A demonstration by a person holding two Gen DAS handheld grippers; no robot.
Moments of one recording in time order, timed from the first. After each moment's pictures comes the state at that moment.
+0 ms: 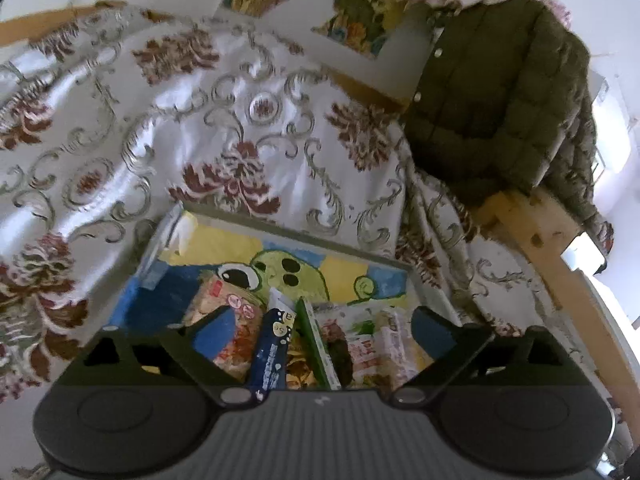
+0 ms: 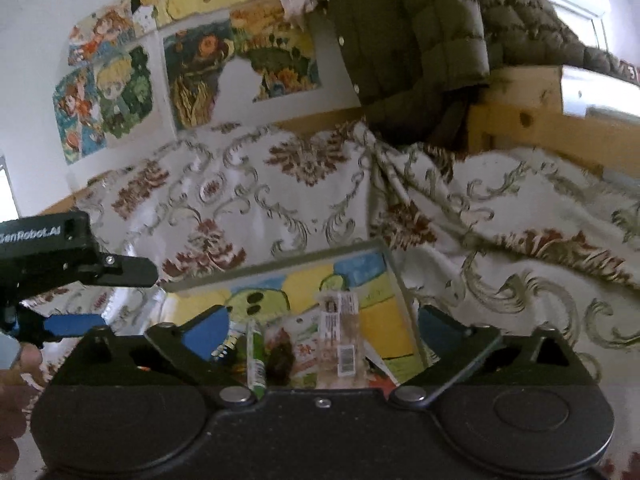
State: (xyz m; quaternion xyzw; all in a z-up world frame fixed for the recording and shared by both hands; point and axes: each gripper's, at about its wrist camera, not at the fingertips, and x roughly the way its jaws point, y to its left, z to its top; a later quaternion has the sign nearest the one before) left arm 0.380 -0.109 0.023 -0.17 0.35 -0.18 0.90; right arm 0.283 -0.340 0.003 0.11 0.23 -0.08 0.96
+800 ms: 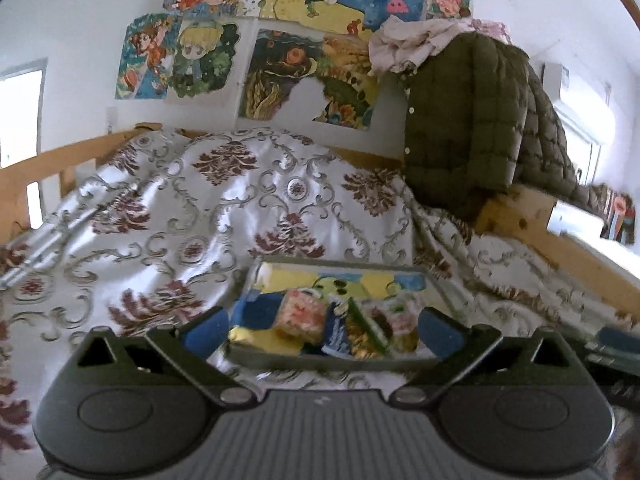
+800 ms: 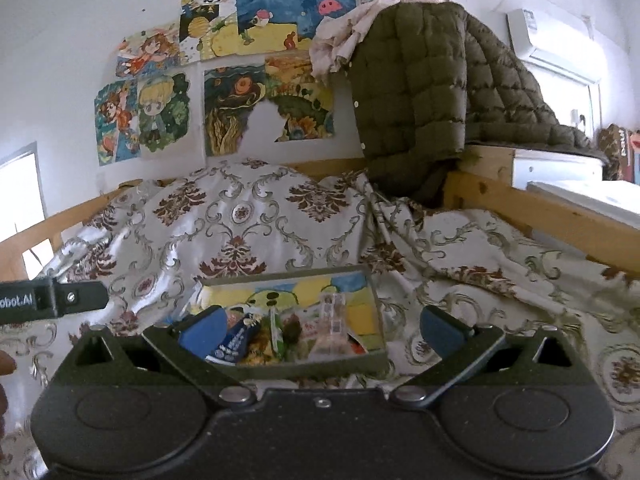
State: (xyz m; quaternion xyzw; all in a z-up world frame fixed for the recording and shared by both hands) left arm 0.178 -0.058 0.062 -0.05 0.23 -0.13 0.96; right arm 0.110 -0.297 0.063 0.05 0.19 -0.08 0.98
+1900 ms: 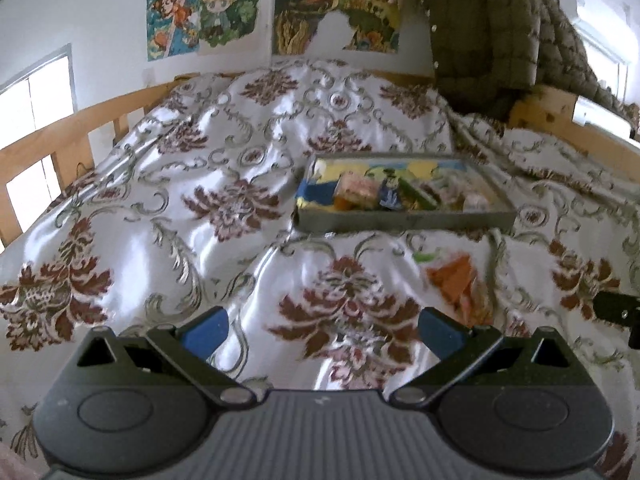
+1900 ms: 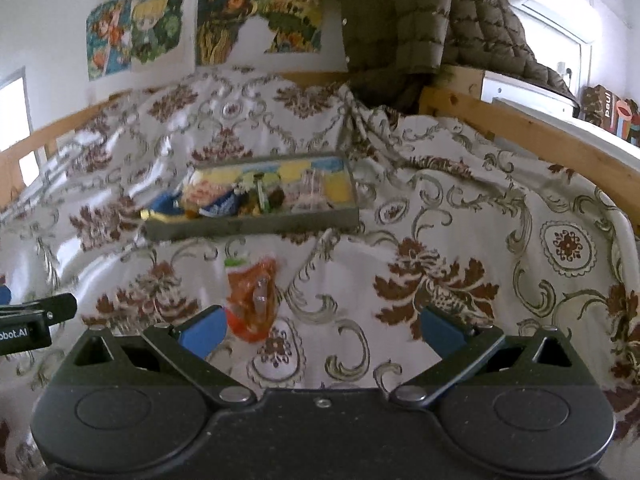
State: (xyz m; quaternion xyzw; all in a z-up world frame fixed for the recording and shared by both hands) left arm 0.082 -0.034 0.000 0.02 0.32 -0.06 0.94; right arm 0.025 -0.265 0.016 0.02 0.32 -0.11 0.94
